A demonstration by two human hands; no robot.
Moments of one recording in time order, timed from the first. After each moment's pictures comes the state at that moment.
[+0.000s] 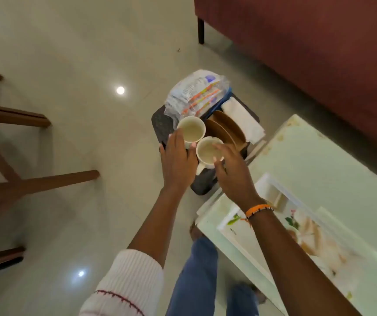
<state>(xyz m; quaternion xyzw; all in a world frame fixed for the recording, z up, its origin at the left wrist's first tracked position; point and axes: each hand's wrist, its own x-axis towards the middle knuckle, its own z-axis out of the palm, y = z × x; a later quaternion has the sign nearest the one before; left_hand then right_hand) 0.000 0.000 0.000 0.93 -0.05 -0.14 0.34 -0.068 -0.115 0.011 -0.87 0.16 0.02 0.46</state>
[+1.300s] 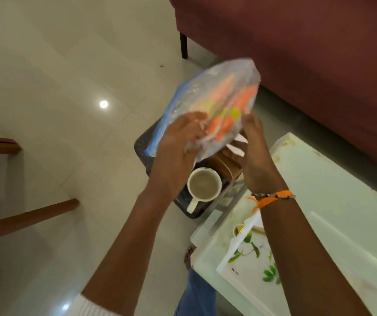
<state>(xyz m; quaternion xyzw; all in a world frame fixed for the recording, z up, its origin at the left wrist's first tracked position) 0.079 -0.034 0.041 0.82 -0.30 -0.03 0.49 0.030 -0.173 0.031 -0.52 0.36 -0.05 0.77</state>
